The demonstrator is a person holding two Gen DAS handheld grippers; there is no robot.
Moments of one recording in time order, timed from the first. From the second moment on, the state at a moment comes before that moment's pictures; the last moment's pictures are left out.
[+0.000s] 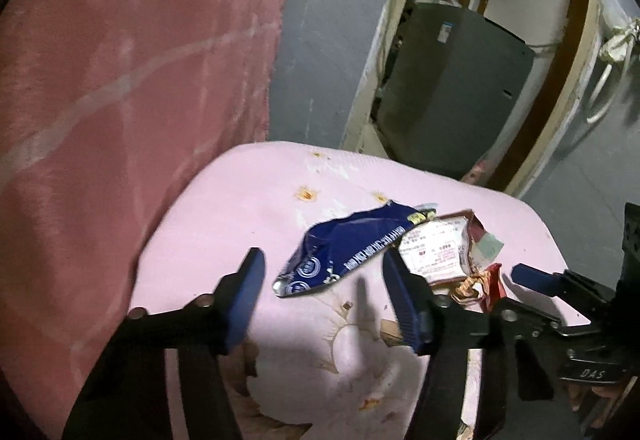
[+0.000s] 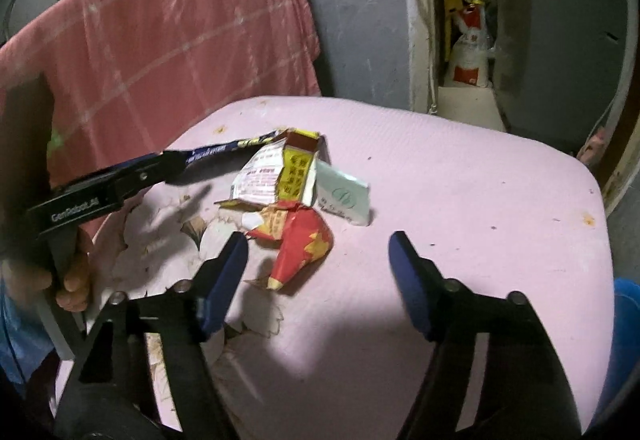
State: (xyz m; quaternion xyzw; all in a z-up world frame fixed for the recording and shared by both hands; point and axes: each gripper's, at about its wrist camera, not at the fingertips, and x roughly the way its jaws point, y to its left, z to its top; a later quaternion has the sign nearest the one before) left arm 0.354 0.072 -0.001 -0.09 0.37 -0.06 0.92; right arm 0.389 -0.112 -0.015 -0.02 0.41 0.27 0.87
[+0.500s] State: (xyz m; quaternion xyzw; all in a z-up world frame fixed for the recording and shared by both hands) left arm 0.356 0.052 -0.002 -0.05 0.37 -0.07 0.92; right arm 0.390 -0.114 -0.021 0.00 0.43 0.29 0.86
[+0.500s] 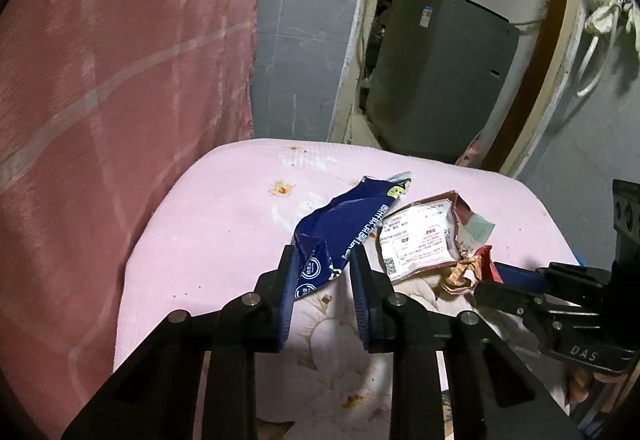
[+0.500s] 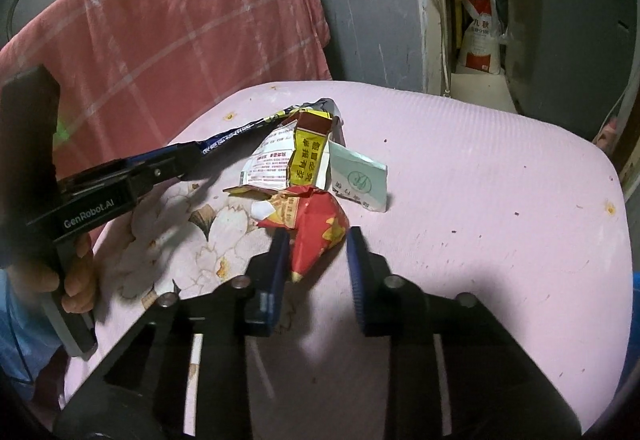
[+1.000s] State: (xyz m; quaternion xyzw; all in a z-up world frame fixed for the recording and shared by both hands) left arm 0.347 0.047 -0.003 -0.04 0.37 -0.08 0.93; right arm 0.384 -0.118 -0.020 0.01 0.41 0.28 0.87
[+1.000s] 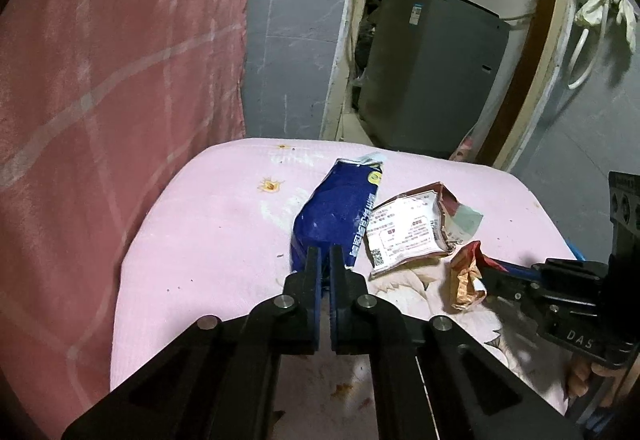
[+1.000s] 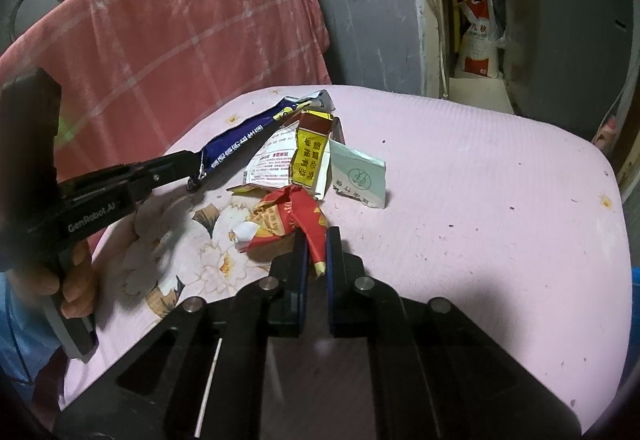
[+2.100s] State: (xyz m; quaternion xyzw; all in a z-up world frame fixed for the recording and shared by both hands) left arm 0.243 -0.067 0.074 -0.05 0.13 -0.14 0.98; right arm 0.274 -0.260 0.078 0.13 0.13 0.17 0.97
